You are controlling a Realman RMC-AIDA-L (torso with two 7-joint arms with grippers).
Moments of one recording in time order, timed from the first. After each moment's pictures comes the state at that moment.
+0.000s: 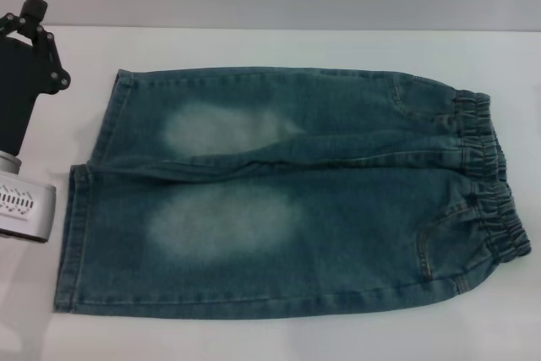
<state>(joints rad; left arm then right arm) -0.48 -2.06 -0.29 -0.17 1.71 1.51 0.72 0.45 2.07 -0.35 -0.23 -1.13 -1.63 1.11</state>
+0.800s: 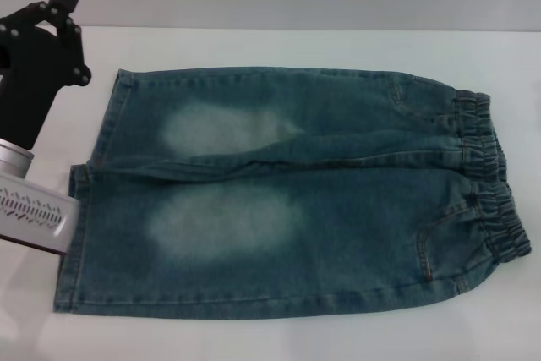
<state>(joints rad) -0.51 -2.06 -0.24 -0.10 1.80 1.56 0.85 0.47 2.07 -0.34 -0.21 -1.13 -1.59 1.10</state>
